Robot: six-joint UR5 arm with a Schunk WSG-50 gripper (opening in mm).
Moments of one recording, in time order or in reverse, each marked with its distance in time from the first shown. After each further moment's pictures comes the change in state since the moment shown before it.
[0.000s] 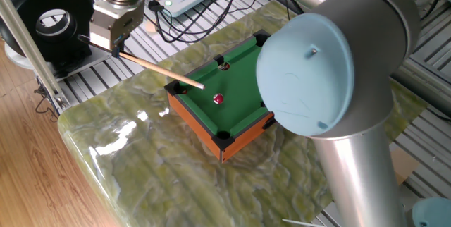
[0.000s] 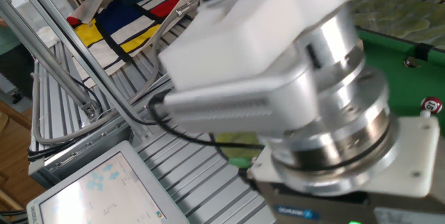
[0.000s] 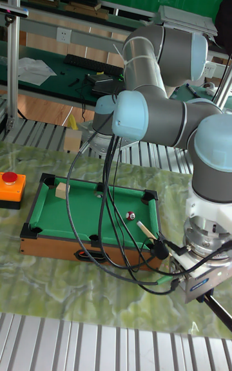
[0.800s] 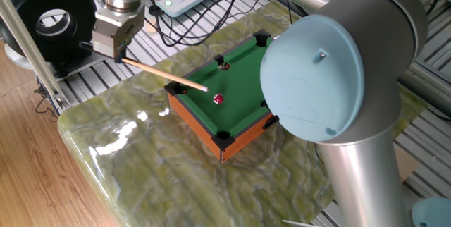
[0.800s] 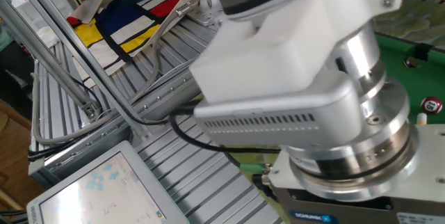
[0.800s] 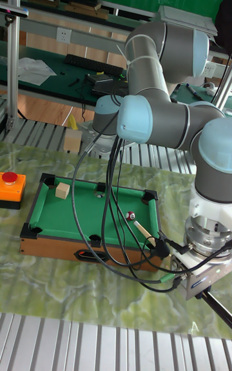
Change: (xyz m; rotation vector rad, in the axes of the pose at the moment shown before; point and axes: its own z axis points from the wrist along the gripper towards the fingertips) arm 0.020 0.013 0.012 0.011 0.034 -0.038
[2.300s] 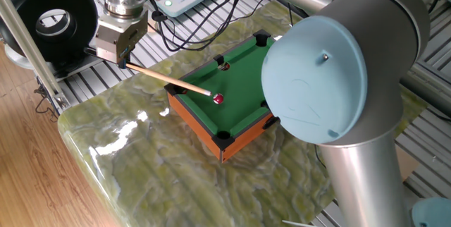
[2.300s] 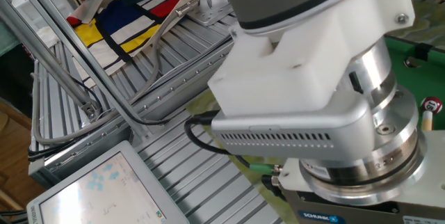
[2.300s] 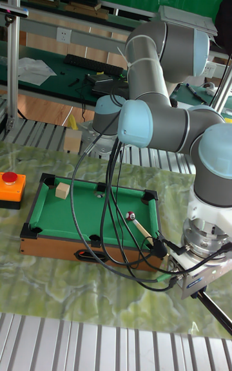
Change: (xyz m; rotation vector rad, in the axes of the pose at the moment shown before) arm 0.008 -0.003 0.009 0.013 0.020 0.019
